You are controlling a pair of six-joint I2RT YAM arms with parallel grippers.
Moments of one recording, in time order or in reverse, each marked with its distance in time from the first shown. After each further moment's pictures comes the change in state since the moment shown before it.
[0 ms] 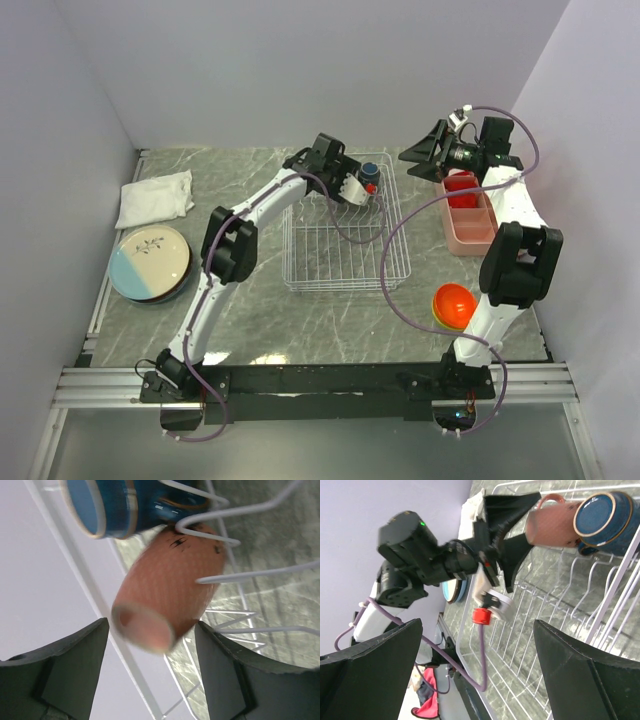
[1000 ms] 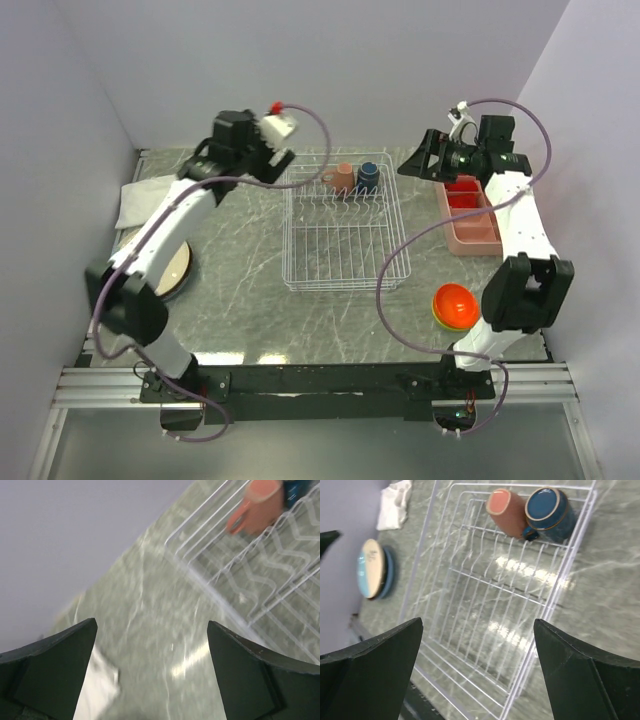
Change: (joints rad) left arm 0.175 -0.818 -0.650 0.121 -0.090 -1.052; right arm 0.067 -0.194 -0.013 -0.275 0.340 -0.352
